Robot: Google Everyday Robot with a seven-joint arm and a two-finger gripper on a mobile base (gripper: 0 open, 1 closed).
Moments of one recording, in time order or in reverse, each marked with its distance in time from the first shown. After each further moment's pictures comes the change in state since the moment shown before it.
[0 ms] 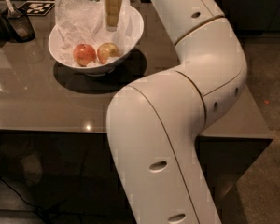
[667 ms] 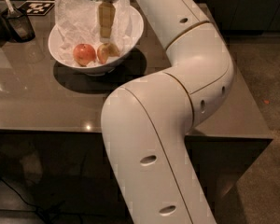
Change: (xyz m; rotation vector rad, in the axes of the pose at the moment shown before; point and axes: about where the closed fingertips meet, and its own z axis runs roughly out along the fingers) arm -0.017 0.019 0.041 -0.097 -0.021 0.006
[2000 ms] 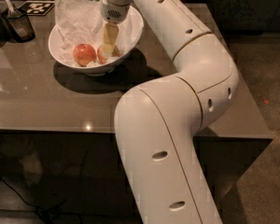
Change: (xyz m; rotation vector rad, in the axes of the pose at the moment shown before) arm 0.021 0.010 0.062 -0.064 -0.048 0.107
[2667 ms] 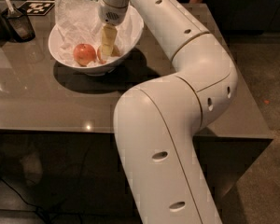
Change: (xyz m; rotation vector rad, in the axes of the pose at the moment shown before) arm -0.003 0.006 0.007 -0.020 -0.001 -0.022
